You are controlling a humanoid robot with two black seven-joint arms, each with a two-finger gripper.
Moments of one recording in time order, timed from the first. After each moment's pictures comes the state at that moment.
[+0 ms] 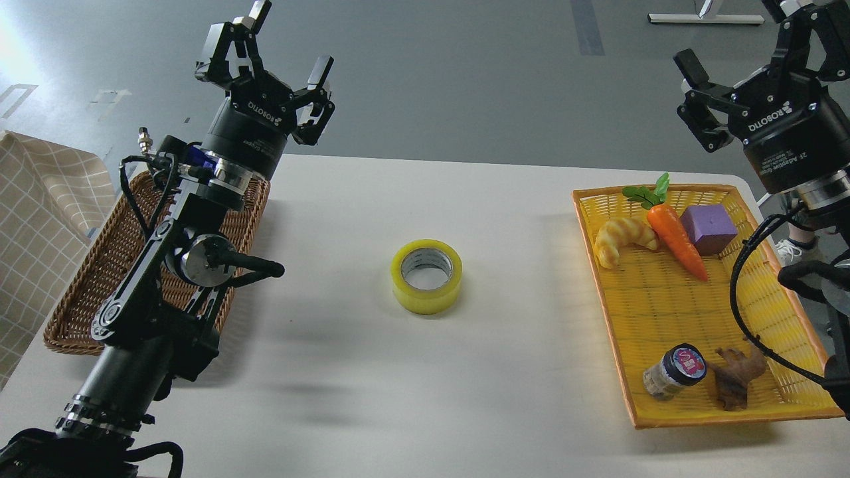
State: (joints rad) left arm -0.44 0.09 -1.40 -1.23 0.73 -0.37 -0.31; right arm 0.36 -0.32 1.51 1.44 -0.79 0.49 0.14
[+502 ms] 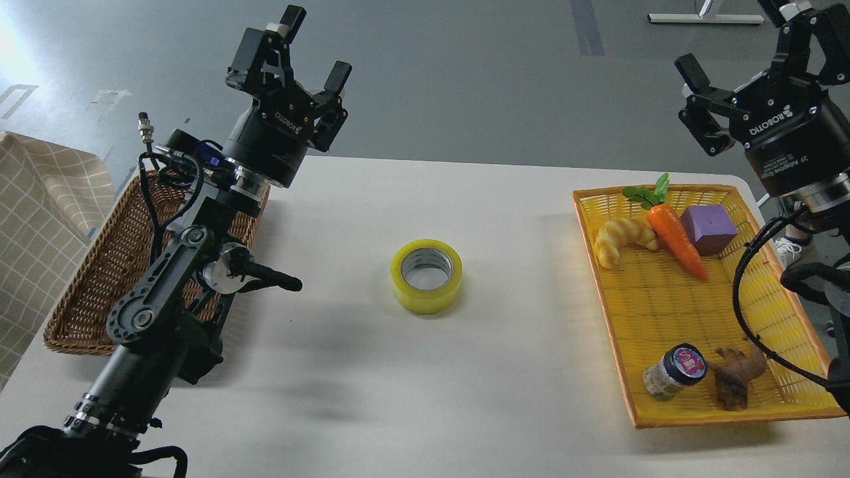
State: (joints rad) left arm -0.45 0.08 -1.29 -1.24 1.17 -0.21 -0.43; right arm 0.36 -0.32 1.51 1.44 -0.79 0.49 0.14
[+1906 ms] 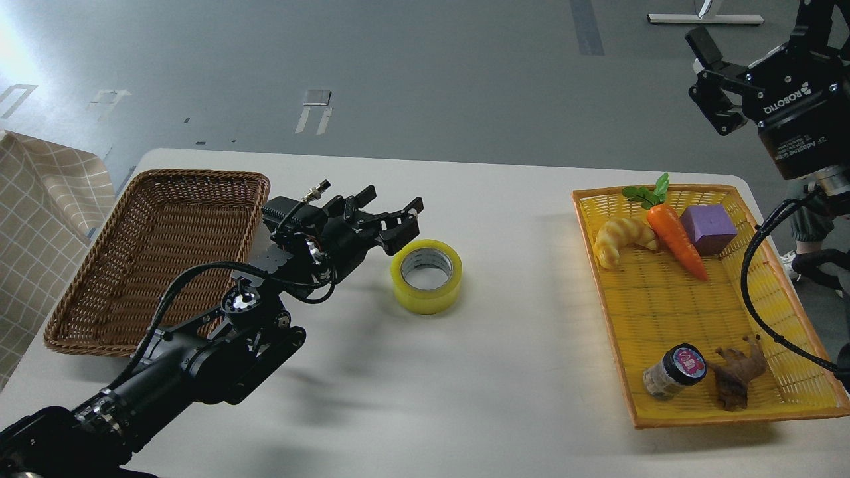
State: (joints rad) left arm -0.47 0.14 -0.86 -1.04 2.15 0.15 -0.15; right arm 0.39 -0.34 1.53 1.47 -0.79 0.49 0.13
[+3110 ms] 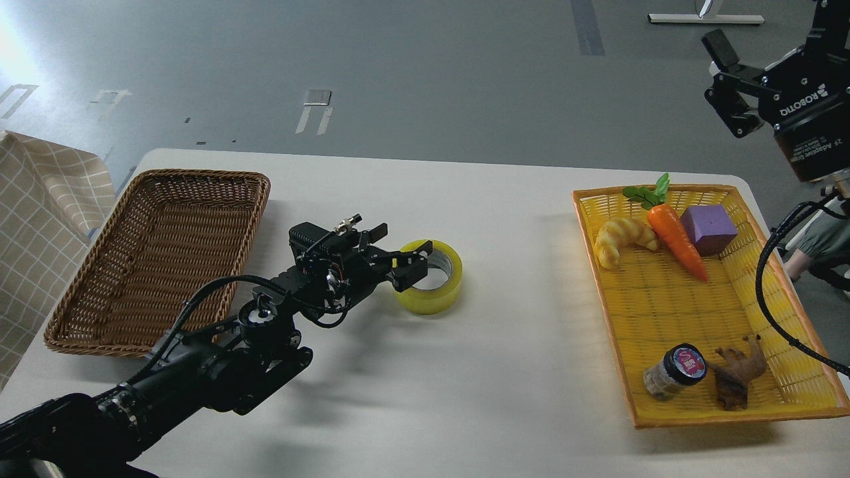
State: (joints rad) left arm -0.52 0.12 -0.68 -0.89 2.14 0.15 -0.16; right arm 0.38 -0.36 1.55 1.46 -0.79 0.49 0.13
